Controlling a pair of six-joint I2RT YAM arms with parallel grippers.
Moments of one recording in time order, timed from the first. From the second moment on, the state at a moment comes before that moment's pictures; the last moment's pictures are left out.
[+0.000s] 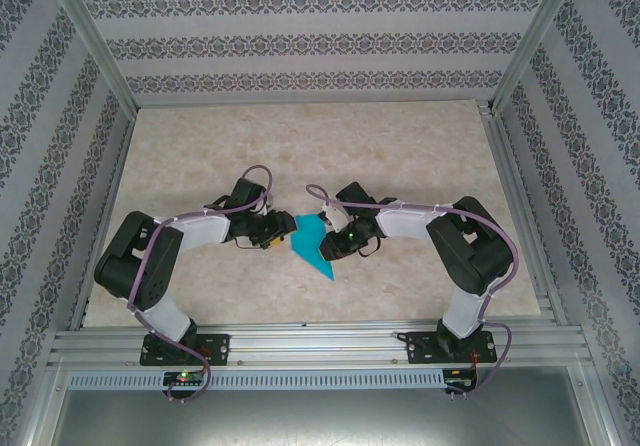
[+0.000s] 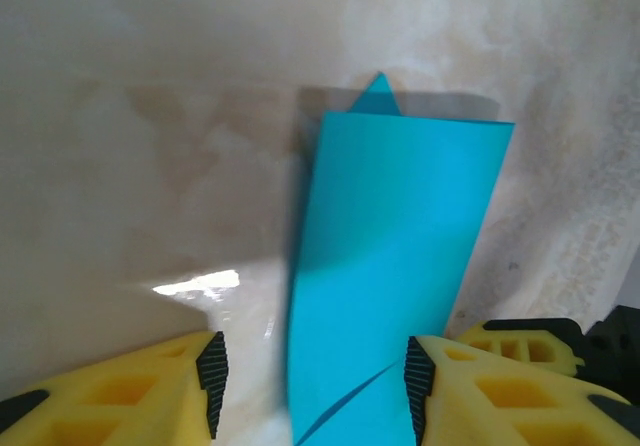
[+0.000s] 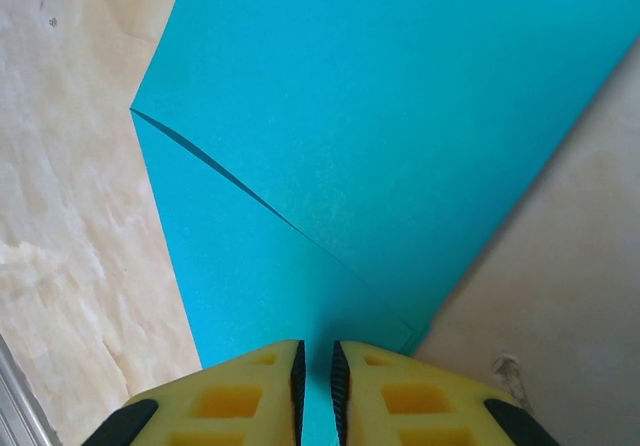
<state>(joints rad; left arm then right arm) -0.40 1.66 0.77 -0.12 0.50 -0.87 0.62 1.79 0.92 -0.35 -0.56 0.18</state>
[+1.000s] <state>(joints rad) -0.44 1.71 0.80 -0.01 0.56 -0.96 0.60 1.79 0.89 -0.30 -0.60 0.20</state>
